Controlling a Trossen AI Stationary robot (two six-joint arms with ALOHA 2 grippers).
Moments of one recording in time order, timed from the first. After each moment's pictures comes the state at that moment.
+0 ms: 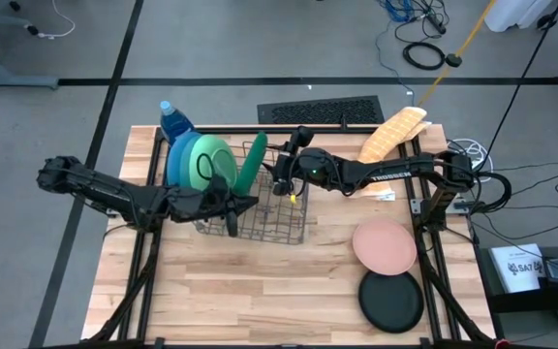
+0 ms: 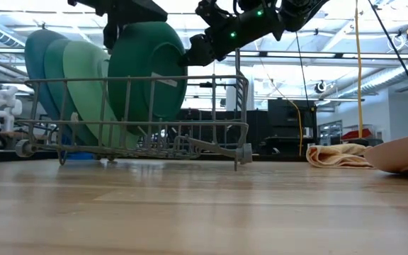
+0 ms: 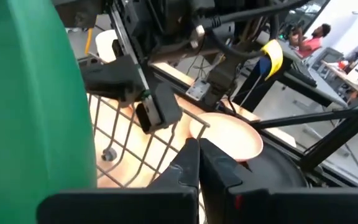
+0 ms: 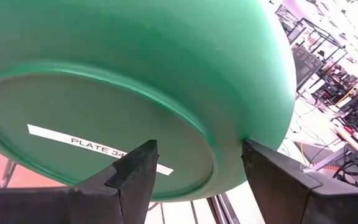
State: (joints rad) left arm -0.21 1.08 0.68 0.19 -0.43 -0.52; right arm -0.14 1.74 1.18 0.36 0.36 -0.44
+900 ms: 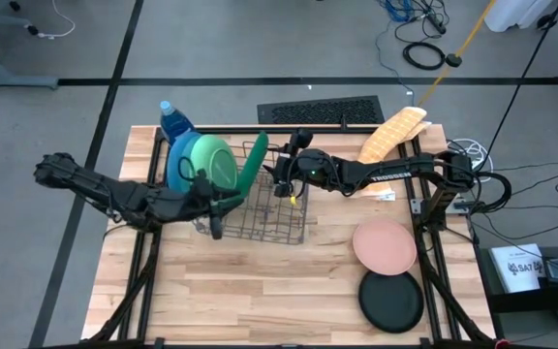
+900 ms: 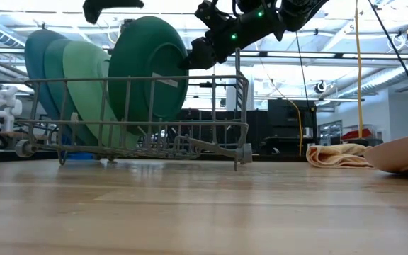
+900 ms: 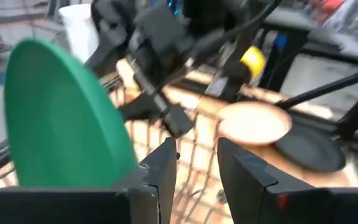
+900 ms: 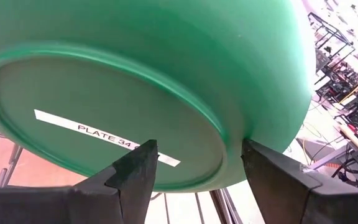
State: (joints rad) left arm -0.32 0.93 0.76 -0.09 -0.59 -0.30; right arm -0.14 1.74 1.18 0.32 0.36 -0.45
